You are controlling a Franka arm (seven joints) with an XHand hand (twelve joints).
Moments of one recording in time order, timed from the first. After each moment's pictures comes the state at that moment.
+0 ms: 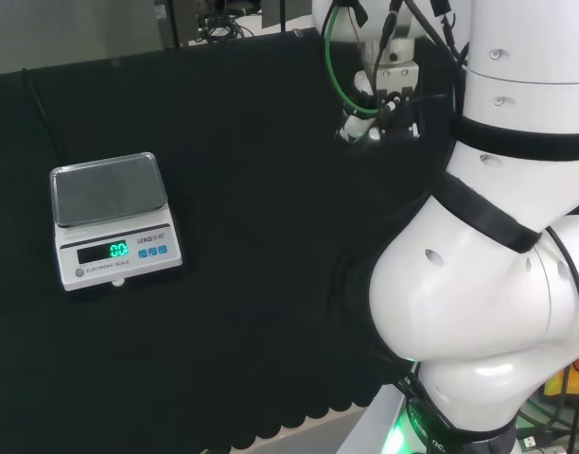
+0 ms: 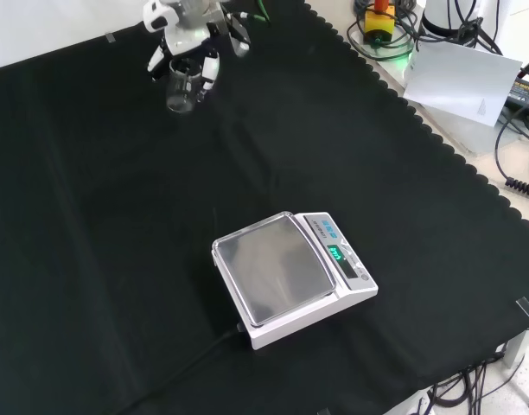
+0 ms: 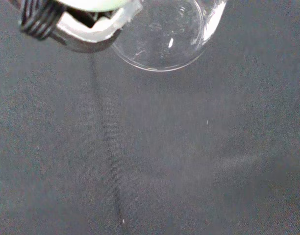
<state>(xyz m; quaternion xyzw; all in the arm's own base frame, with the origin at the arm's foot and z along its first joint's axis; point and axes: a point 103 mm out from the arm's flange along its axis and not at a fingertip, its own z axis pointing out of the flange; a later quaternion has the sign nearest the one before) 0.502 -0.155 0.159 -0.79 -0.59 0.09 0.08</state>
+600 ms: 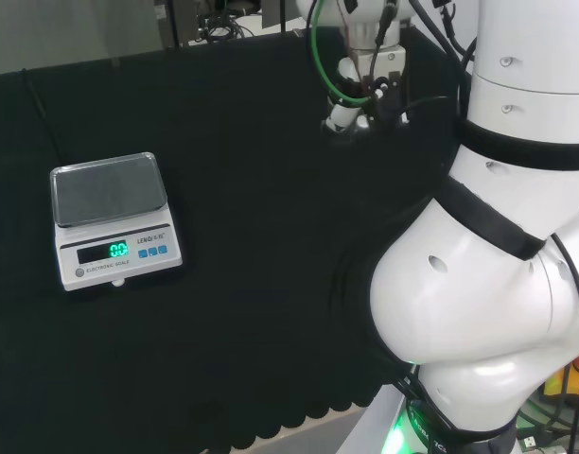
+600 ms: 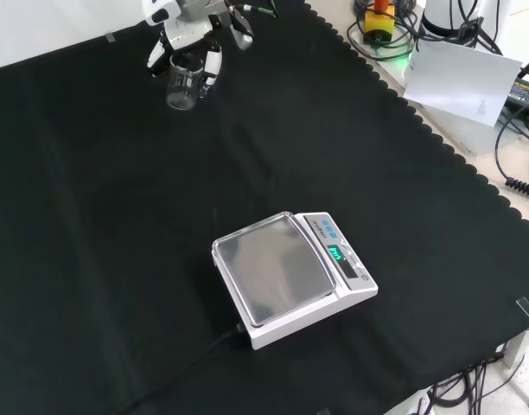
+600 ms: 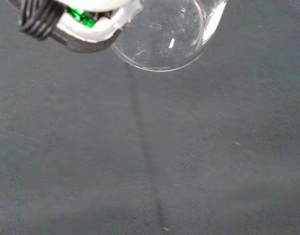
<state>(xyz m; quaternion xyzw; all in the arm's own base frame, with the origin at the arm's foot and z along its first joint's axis) 0.508 -0.122 0.185 -0.77 -0.62 0.09 0.08</state>
